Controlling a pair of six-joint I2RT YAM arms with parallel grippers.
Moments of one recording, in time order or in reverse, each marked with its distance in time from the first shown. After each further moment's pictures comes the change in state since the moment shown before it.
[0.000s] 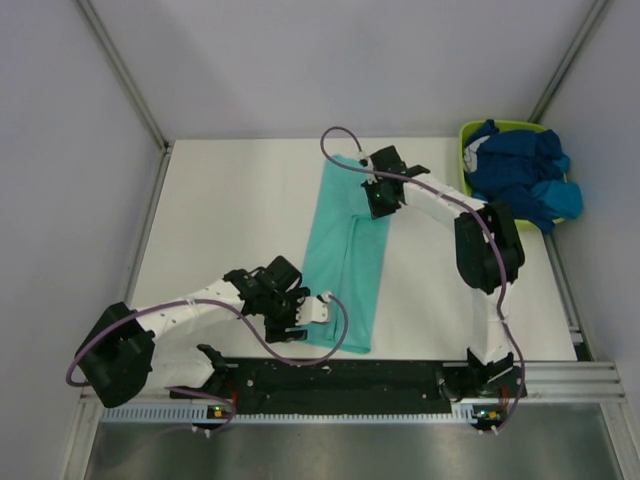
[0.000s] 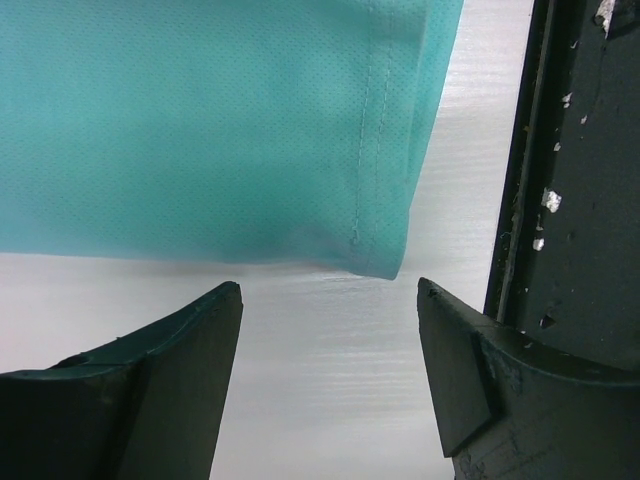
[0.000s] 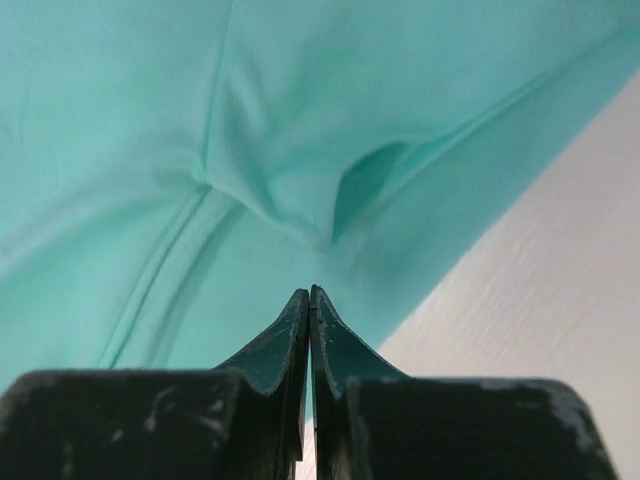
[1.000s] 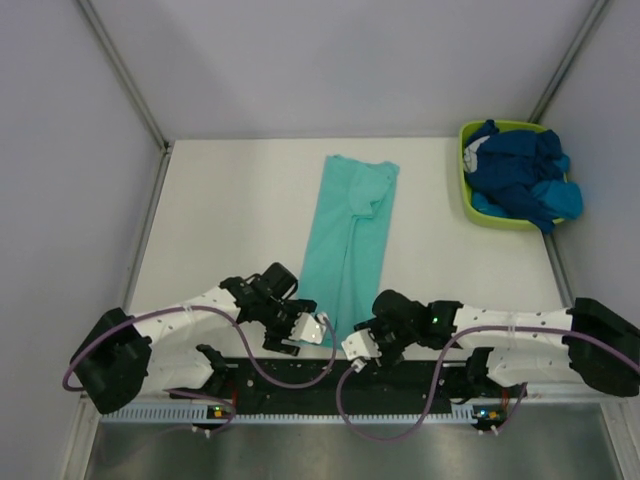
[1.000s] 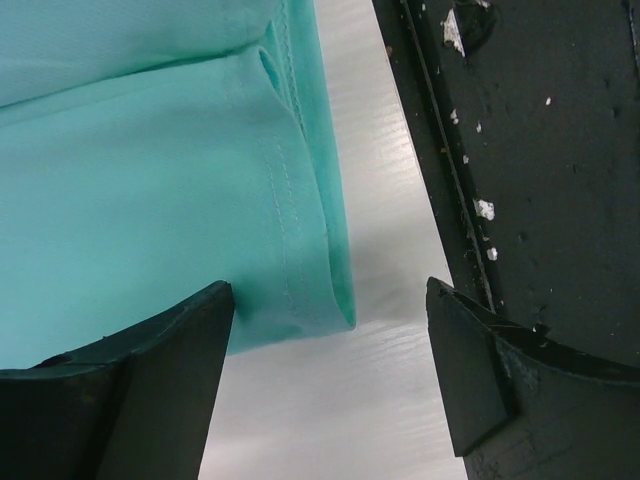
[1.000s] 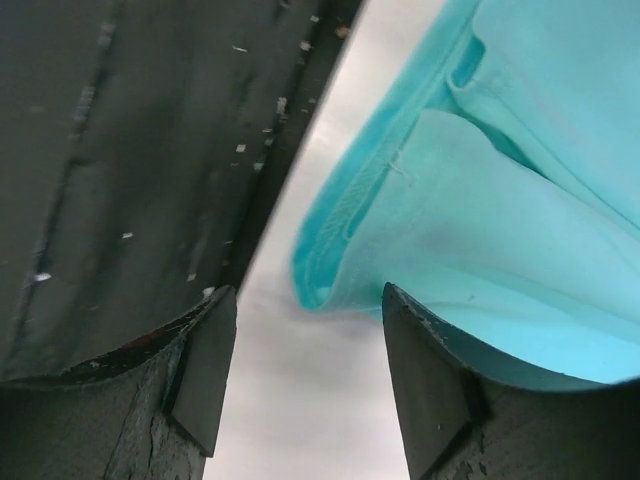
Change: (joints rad) left arm 0.000 -0.043 -0.067 0.049 0.209 0.282; right arm 0.706 -0.972 -1.152 0.232 -0.291 -0.882
